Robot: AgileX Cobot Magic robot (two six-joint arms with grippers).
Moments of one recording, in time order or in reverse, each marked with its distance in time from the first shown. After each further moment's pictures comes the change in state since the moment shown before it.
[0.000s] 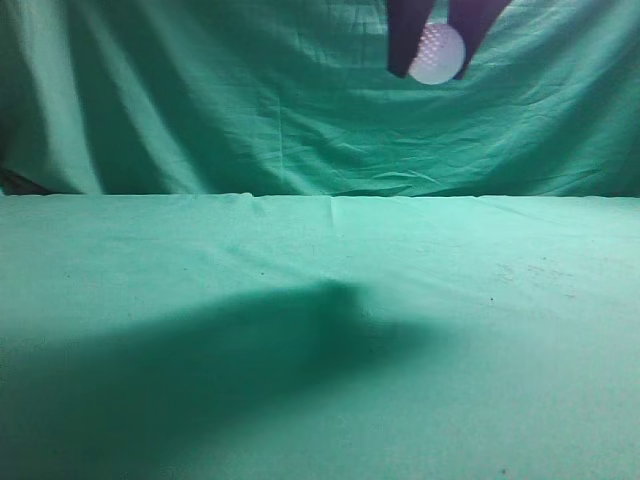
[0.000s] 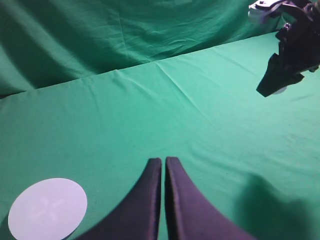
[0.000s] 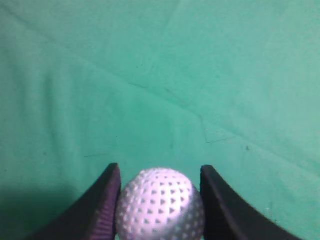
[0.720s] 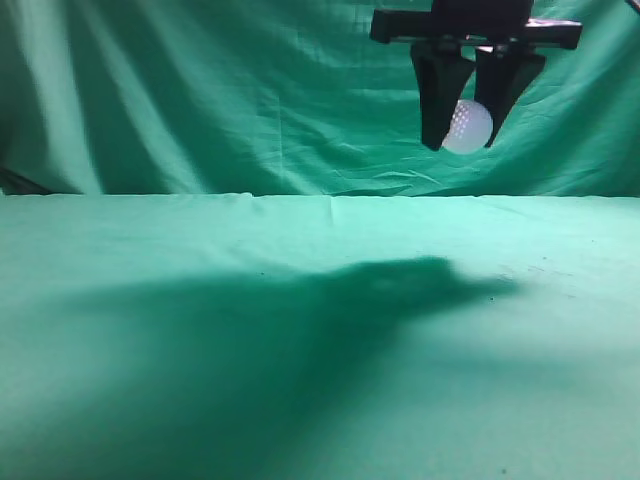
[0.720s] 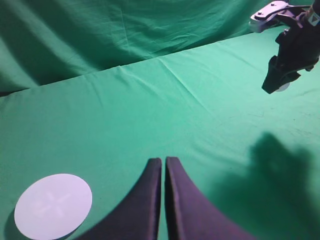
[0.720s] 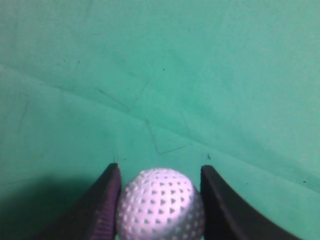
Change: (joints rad) left arm 0.000 0.000 0.000 0.025 0.011 -0.005; right arm -0.120 0.112 -0.007 -0.004 -0.037 -0.034
